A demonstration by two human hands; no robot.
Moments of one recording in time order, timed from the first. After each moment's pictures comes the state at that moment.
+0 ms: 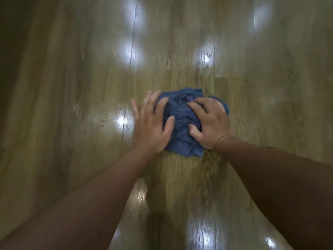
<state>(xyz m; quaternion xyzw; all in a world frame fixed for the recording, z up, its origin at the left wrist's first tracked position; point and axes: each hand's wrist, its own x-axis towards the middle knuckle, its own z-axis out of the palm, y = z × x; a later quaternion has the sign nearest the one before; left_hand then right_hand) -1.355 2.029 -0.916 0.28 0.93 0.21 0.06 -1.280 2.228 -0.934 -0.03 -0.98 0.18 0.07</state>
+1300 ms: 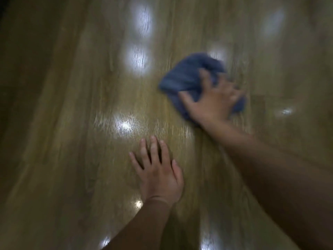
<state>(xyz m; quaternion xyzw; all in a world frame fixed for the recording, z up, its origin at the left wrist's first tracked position) -1.318 1.969 -0.926 0.15 0.98 0.04 0.11 -1.427 2.159 -0.928 -0.32 -0.94 0.09 0.00</state>
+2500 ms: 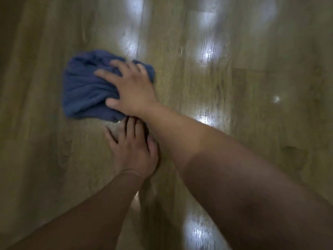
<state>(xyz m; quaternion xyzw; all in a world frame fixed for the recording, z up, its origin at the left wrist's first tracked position) -1.318 1.969 -0.928 0.14 0.99 0.07 0.08 -1.444 2.061 -0.932 0.05 -0.98 0.17 -0.02</state>
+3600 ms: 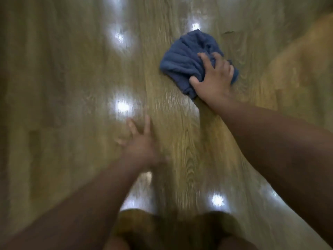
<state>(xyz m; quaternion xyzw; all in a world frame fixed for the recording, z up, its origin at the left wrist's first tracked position) -1.059 1.903 -0.877 0.14 0.88 -0.04 0.46 -1.054 2.165 -0.918 -0.34 -0.93 0.17 0.00</state>
